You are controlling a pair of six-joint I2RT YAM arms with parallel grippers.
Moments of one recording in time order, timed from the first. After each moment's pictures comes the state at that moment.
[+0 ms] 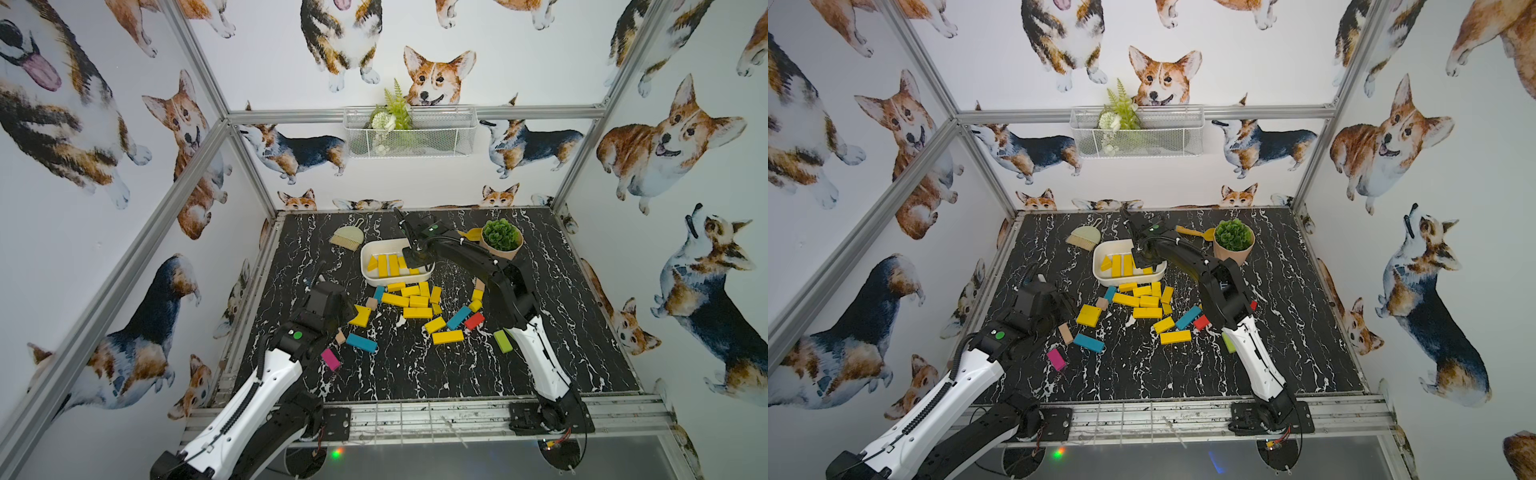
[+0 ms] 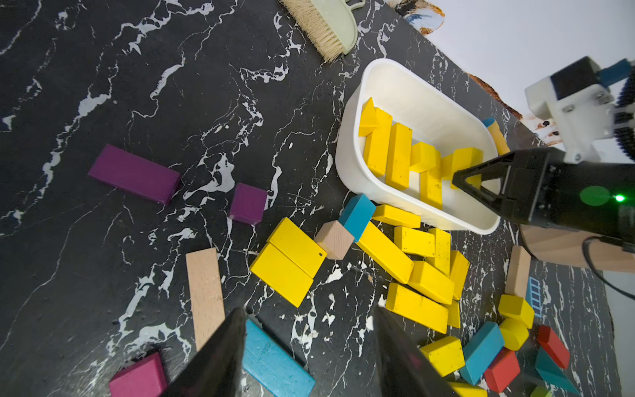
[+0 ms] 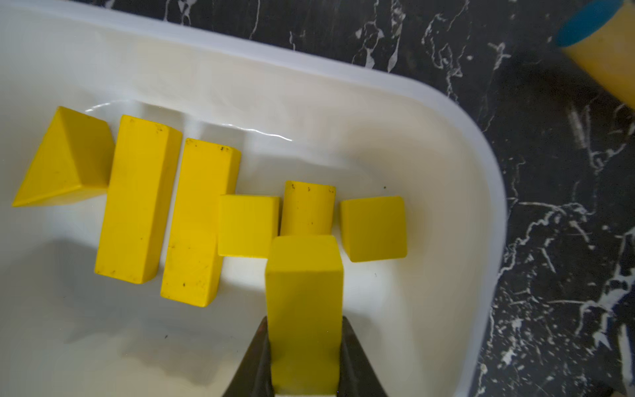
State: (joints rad) left arm -0.45 0.84 0.67 -0.62 -0.22 -0.84; right arm 0.72 2.39 2.16 -0.94 0.15 0.34
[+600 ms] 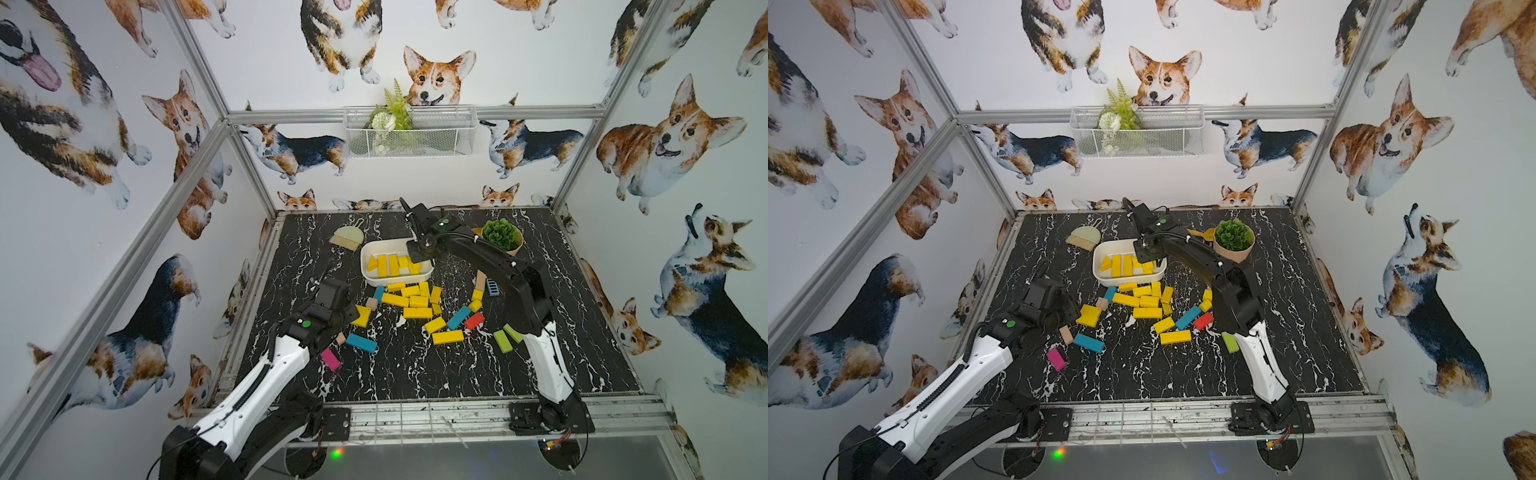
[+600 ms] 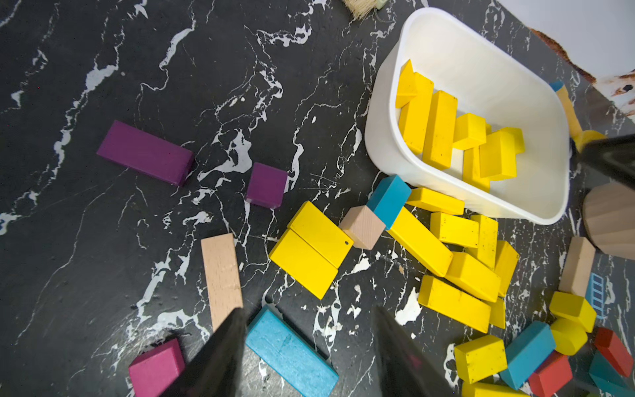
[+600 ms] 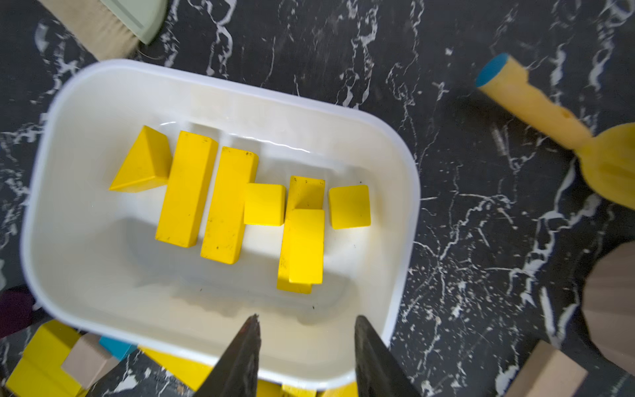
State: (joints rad) left arm -0.45 0.97 0.69 -0.65 -0.21 -0.83; right arm 0.73 2.16 2.03 -0.93 0.16 0.32
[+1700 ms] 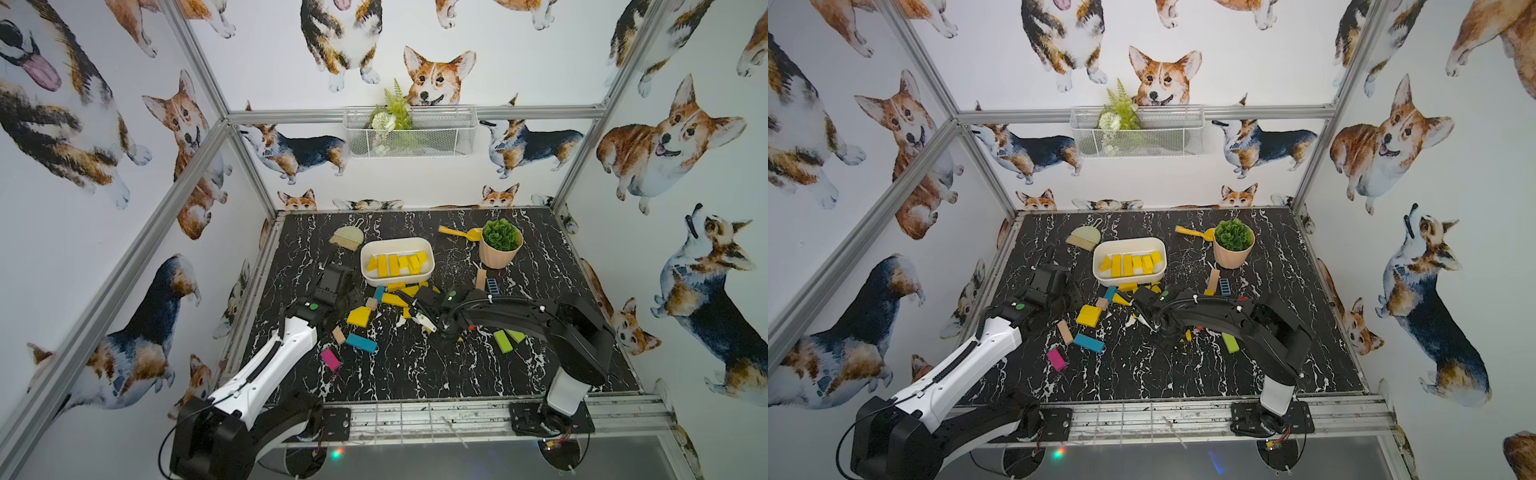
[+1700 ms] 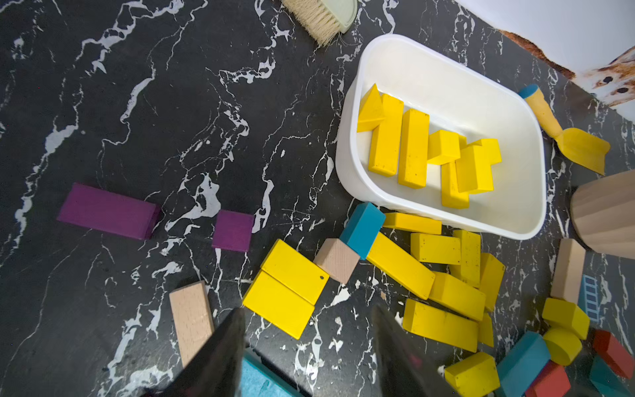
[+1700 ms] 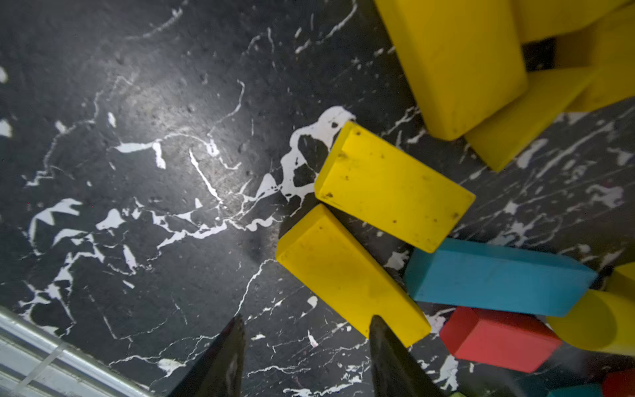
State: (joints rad) left arm -0.42 1.09 0.78 -0.57 -0.19 -0.73; right arm 1.01 1.77 1.18 -0.94 0.07 0.02
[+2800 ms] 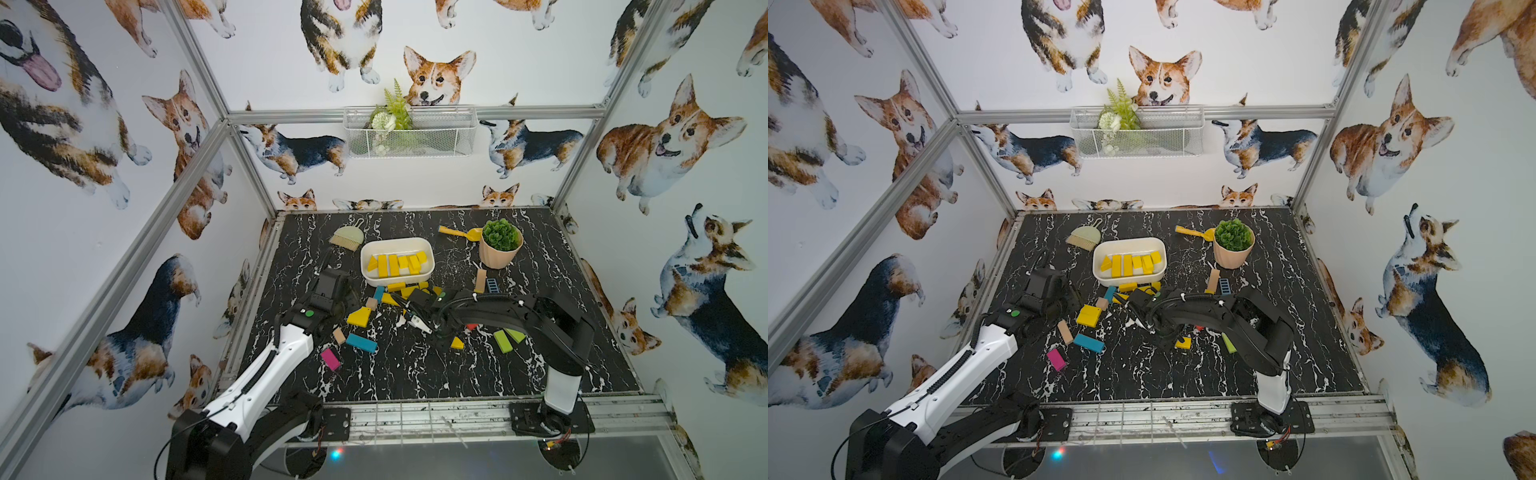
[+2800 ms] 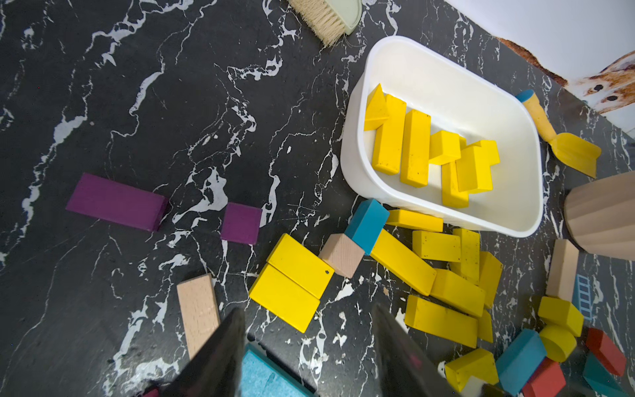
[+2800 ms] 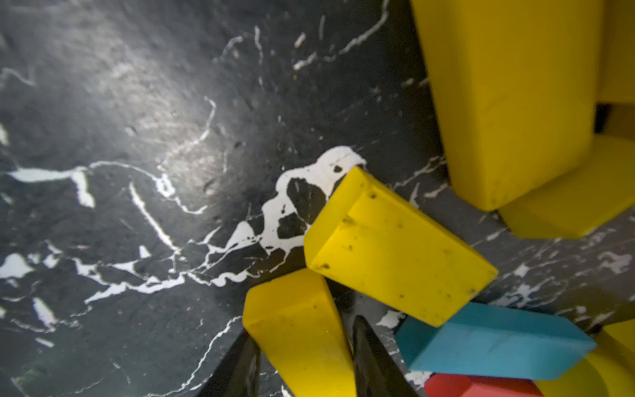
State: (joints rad) left arm -0.41 1.04 0.74 -0.56 -0.18 -0.73; right arm 1.01 1.86 1.21 -0.90 0.13 -0.07
